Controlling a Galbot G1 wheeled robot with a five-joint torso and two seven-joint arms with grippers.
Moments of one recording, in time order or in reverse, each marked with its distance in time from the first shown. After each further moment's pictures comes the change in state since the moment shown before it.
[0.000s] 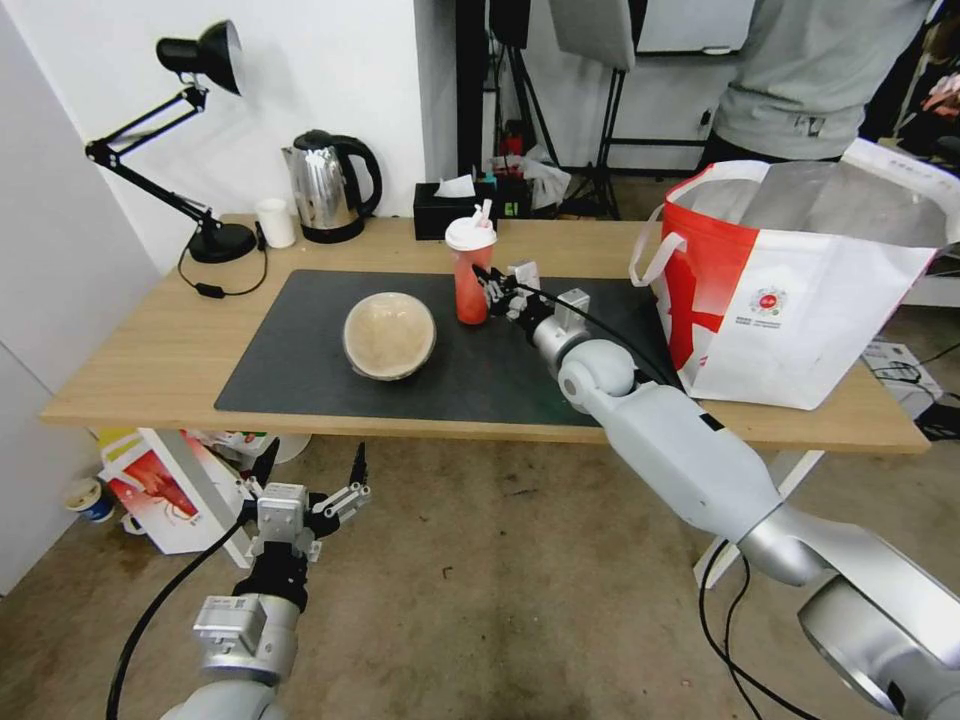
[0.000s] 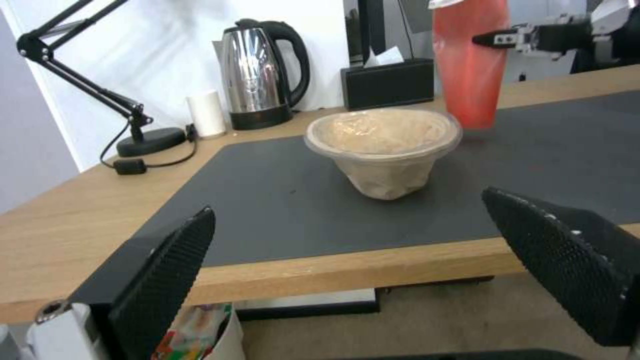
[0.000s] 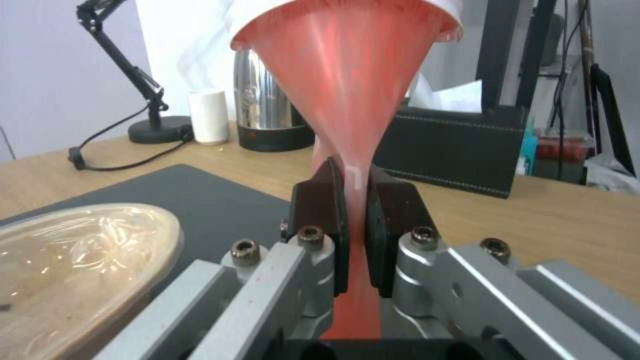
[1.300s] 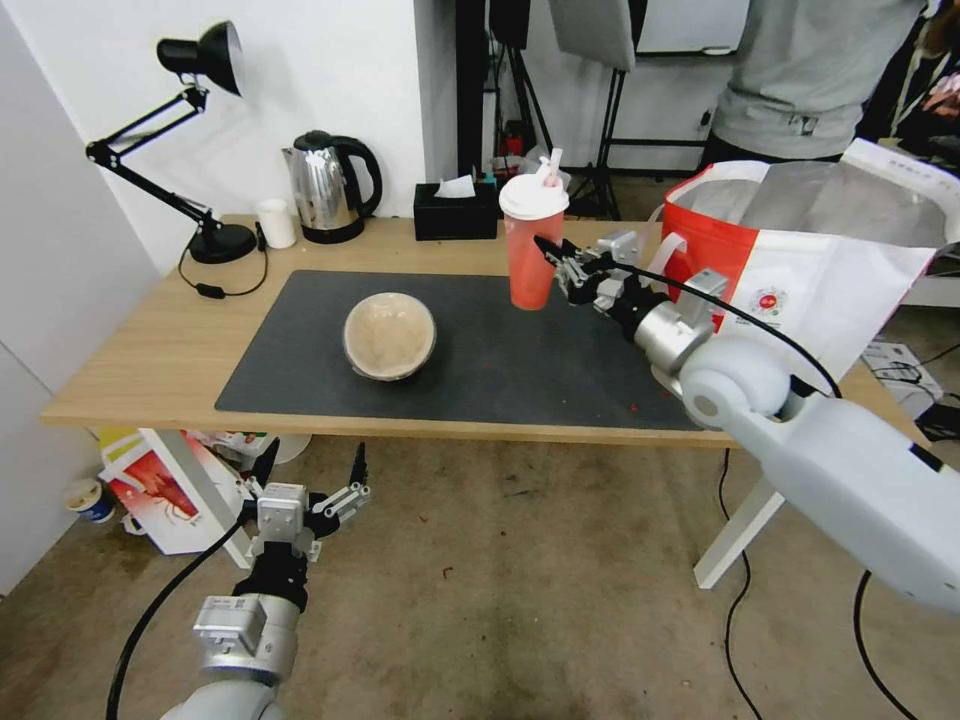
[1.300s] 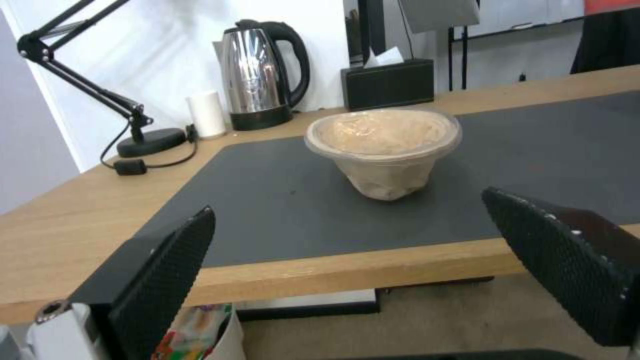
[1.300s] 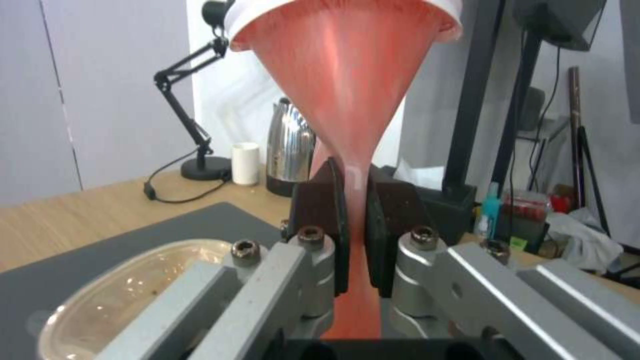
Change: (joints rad) left arm 0.000 0.000 0.000 0.000 0.000 0.000 0.000; right arm -0.162 -0.462 0.141 0.612 0.186 -0.090 0.071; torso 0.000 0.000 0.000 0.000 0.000
